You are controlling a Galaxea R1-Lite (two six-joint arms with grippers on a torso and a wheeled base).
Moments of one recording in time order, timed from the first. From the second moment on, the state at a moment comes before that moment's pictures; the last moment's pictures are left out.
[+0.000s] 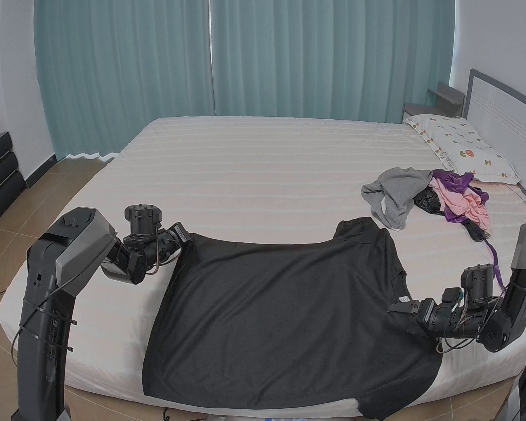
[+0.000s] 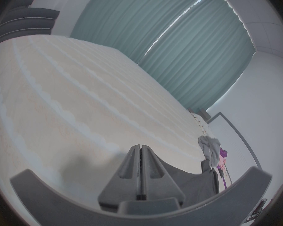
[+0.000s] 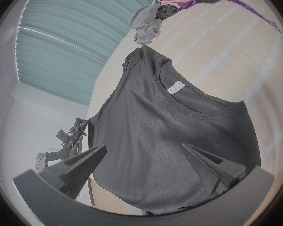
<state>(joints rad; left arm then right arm) -0.11 2.63 -1.50 -0.73 -0.17 -0.67 0.07 2.13 -0.24 -1.15 0.43 0.74</state>
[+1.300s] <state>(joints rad) -0.07 2.66 -1.59 -0.77 -0.04 -0.89 0.01 2.57 -1.40 -0.63 0.16 0.73</state>
